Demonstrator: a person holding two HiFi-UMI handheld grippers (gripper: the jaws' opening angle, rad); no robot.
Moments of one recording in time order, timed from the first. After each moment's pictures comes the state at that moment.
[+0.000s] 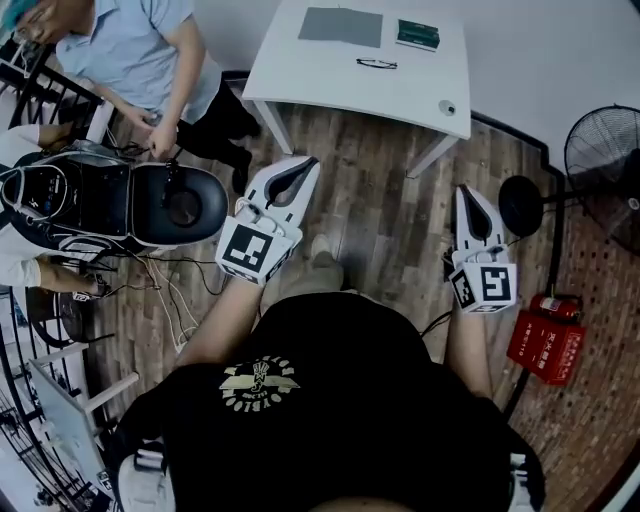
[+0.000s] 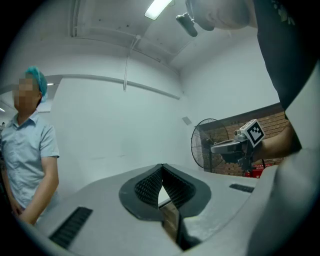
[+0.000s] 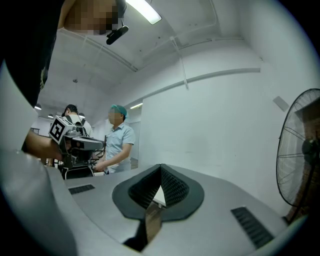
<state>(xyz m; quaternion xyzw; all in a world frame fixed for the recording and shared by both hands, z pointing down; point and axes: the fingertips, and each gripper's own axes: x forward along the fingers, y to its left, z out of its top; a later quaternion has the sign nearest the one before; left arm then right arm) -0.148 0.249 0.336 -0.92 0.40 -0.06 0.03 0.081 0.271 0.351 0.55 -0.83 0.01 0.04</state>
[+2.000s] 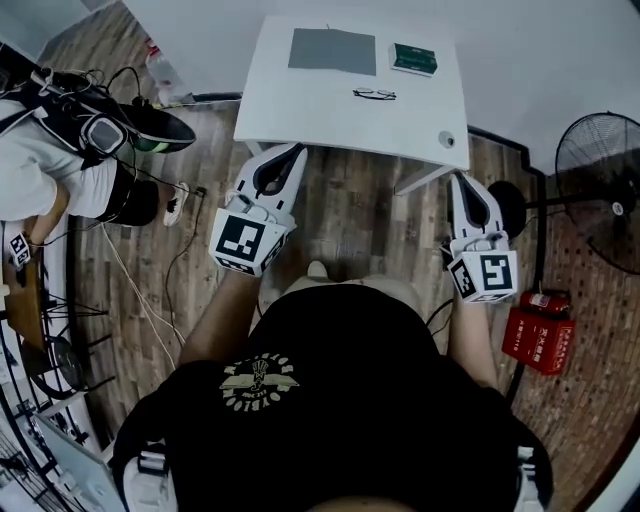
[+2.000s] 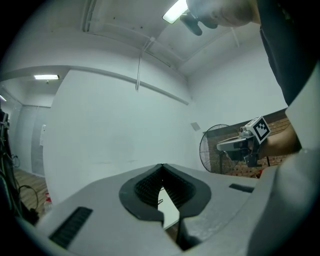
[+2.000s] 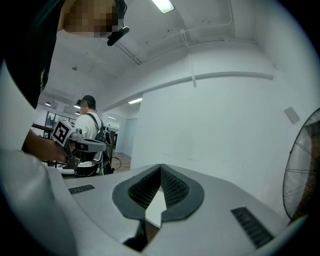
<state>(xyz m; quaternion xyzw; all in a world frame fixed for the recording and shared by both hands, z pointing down) -0.236 0.065 0.334 -0.92 0.39 -0.01 0.02 -0.005 0.112 0.320 0.57 -0.82 -0.03 0.07</state>
